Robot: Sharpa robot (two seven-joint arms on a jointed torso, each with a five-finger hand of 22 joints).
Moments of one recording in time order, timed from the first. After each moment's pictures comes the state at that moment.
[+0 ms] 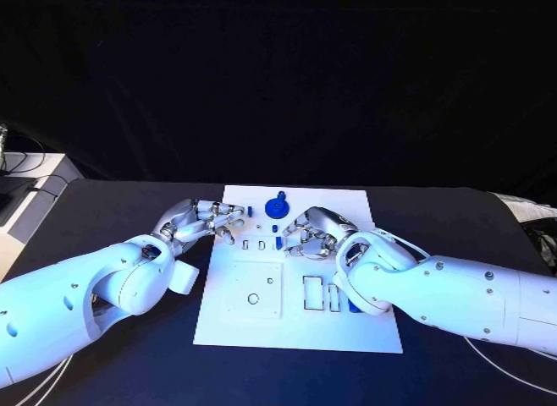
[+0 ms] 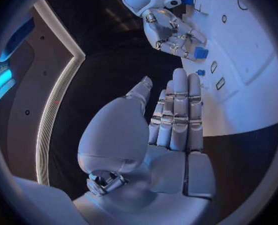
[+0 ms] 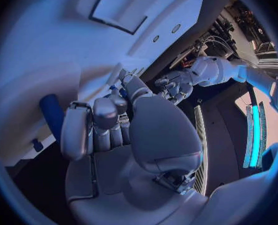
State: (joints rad) left arm 1.02 -0.90 0.20 1.53 -0.36 -0.23 0.25; left_hand 1.35 -0.04 0.10 0.06 0.11 1.00 0.18 0.07 0.07 1.27 0.08 0.10 0.07 1.34 0.01 0.48 0.61 0.11 0.97 0.02 0.88 0.36; right arm 1.24 -0.64 -0.12 1.52 -1.28 -0.57 -0.29; right_hand 1.33 -0.06 0.08 -0.12 0.32 1.04 0.15 0.07 0.06 1.19 0.03 1.03 1.17 1.42 -0.05 1.15 0.81 0.07 1.47 -0.06 1.30 1.31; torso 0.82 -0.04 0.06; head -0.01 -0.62
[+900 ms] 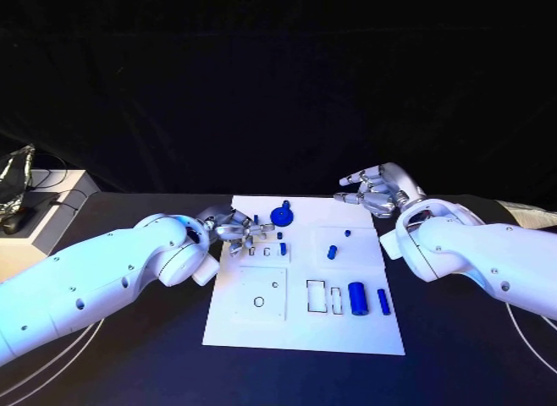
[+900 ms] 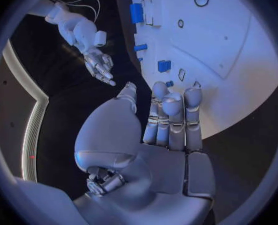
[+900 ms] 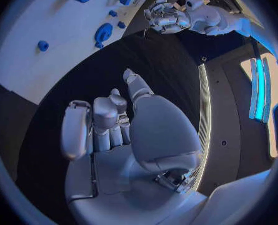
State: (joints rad) left arm 1.11 -0.76 0.19 1.43 -0.77 -0.16 -0.29; left_hand 1.18 -0.07 0.00 0.23 0.11 1.05 0.07 0.36 0.26 1.19 -0.02 0.80 0.64 1.38 -0.07 1.08 0.91 0.13 1.06 -0.04 1.26 0.74; right arm 1.33 -0.80 -0.10 1.51 -0.81 -0.71 -0.05; right_hand 1.30 -0.04 -0.01 -0.07 0.38 1.06 0.13 0.09 0.07 1.18 0.03 1.03 1.17 1.42 -0.05 1.15 0.82 0.07 1.47 -0.06 1.30 1.31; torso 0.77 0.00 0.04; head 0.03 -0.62
